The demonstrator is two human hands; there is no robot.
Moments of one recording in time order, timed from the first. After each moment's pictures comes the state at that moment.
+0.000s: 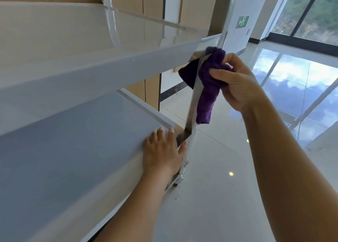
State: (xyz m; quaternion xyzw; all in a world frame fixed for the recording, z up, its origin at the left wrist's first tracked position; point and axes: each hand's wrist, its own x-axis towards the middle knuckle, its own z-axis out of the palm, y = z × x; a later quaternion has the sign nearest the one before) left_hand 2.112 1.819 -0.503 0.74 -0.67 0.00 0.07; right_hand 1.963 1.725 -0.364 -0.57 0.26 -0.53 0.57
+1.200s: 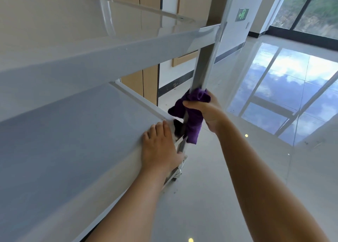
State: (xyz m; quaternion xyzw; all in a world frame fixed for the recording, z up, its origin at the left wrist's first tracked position) left_hand 2.113 1.821 -0.505 0.73 -0.67 0.03 0.07; right_hand 1.993 1.730 -0.438 -0.54 0.47 -0.45 0.53
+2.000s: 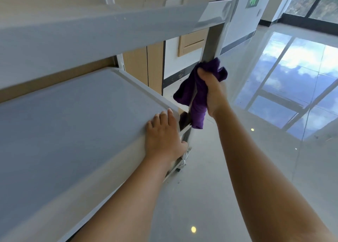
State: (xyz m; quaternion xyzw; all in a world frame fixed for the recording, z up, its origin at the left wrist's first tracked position) left_hand 2.110 1.820 -0.506 0.73 -0.68 0.04 0.07; right_hand 2.006 1.731 -0.434 -0.48 0.41 -0.56 0.54
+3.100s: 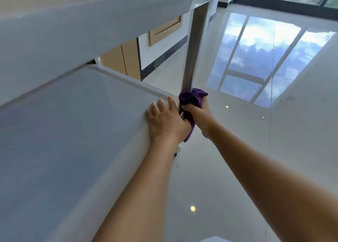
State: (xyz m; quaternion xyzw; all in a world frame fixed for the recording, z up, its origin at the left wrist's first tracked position) left_hand 2.112 1.825 -0.497 0.71 -0.70 -0.07 0.08; right_hand 2.013 1.796 -0.506 -0.45 0.58 -0.48 0.48
